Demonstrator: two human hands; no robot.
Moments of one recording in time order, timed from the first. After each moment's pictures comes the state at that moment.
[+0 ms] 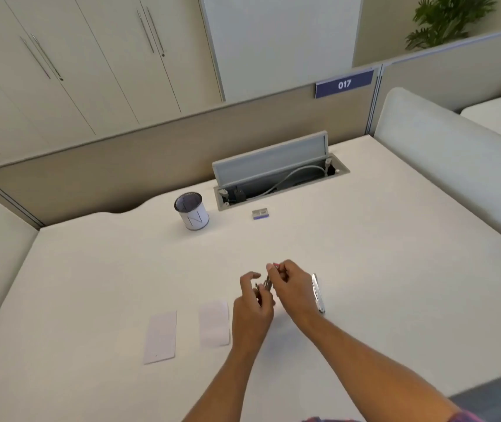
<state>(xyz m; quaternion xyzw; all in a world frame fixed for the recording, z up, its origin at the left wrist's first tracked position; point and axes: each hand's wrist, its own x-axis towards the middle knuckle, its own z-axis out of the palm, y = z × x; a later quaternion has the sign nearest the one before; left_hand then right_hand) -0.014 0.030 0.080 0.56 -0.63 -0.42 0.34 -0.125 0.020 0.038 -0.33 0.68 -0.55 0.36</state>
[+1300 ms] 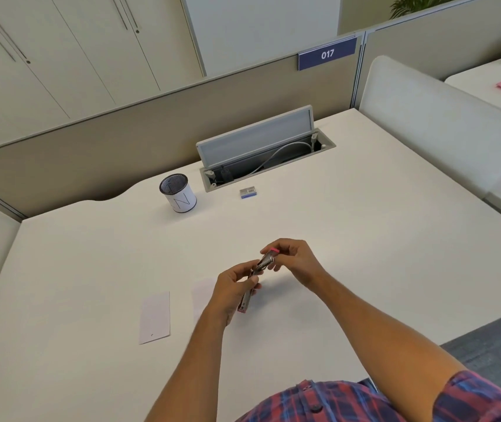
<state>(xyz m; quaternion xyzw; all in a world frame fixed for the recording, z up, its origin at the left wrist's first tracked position) 0.024 -0.010 0.015 0.48 -0.53 -0.65 0.24 -0.171 0.029 0.017 -0.44 0.54 -0.54 0.47</state>
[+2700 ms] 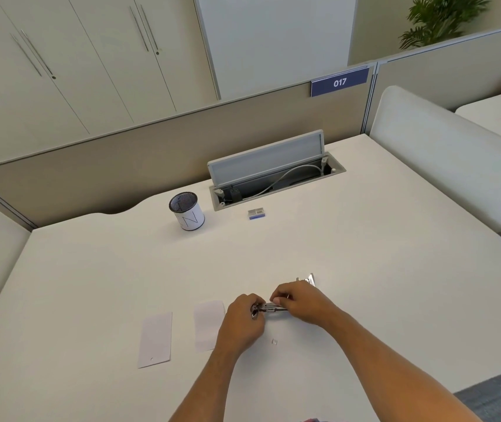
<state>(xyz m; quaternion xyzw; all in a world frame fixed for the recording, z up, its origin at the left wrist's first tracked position) 0.016 -0.006 -0.008 0.52 -0.78 -0.34 0.12 -0.181 0.027 -0.005 -0.60 0.67 -0.22 0.38</state>
